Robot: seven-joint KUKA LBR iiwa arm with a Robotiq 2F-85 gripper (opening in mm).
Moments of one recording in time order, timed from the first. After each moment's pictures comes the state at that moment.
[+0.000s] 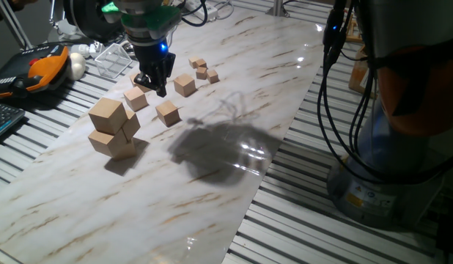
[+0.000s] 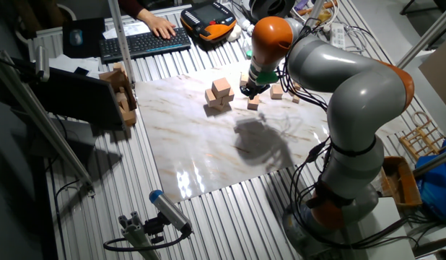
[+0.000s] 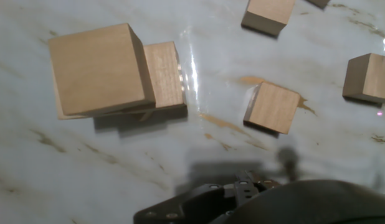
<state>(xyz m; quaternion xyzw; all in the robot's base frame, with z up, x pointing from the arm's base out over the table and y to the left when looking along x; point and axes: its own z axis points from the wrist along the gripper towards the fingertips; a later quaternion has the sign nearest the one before) 0.543 0.074 0.187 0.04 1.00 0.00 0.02</state>
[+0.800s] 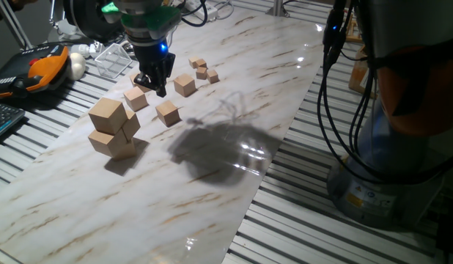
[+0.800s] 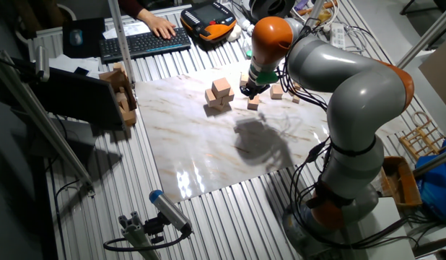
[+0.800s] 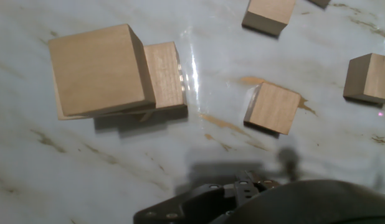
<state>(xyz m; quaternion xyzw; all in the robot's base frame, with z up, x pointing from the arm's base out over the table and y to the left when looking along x) 0.543 0.073 0.187 0.04 1.00 0.00 0.02</state>
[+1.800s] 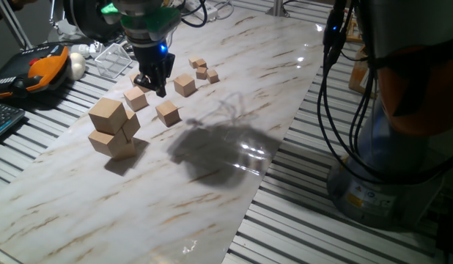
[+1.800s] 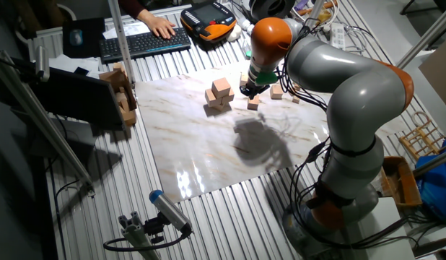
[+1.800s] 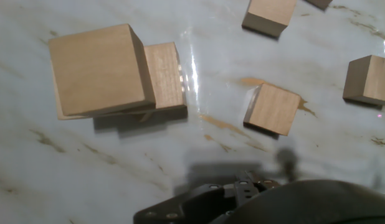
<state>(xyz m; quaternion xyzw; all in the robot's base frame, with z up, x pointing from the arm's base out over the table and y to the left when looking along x) 0.544 0.074 0.186 0.04 1.00 -0.01 0.02</state>
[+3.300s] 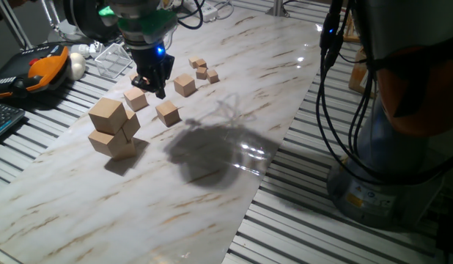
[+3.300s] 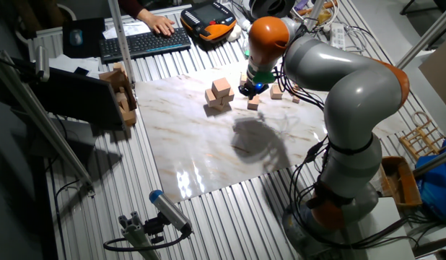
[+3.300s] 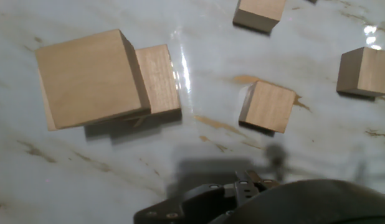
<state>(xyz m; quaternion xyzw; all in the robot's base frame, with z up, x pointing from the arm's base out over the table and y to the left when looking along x) 0.545 0.076 0.182 0.06 1.00 -0.03 0.01</state>
